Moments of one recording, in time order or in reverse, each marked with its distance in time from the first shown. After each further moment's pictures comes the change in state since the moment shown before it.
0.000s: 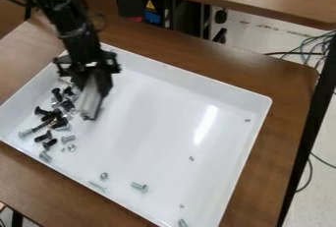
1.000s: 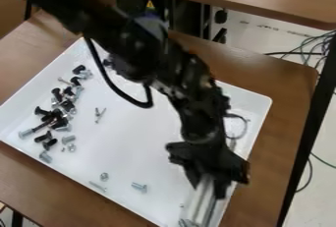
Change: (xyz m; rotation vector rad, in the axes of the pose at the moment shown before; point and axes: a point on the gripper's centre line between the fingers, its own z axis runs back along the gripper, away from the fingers) arm -0.114 -0.185 -0.067 -0.041 -0.014 -0.263
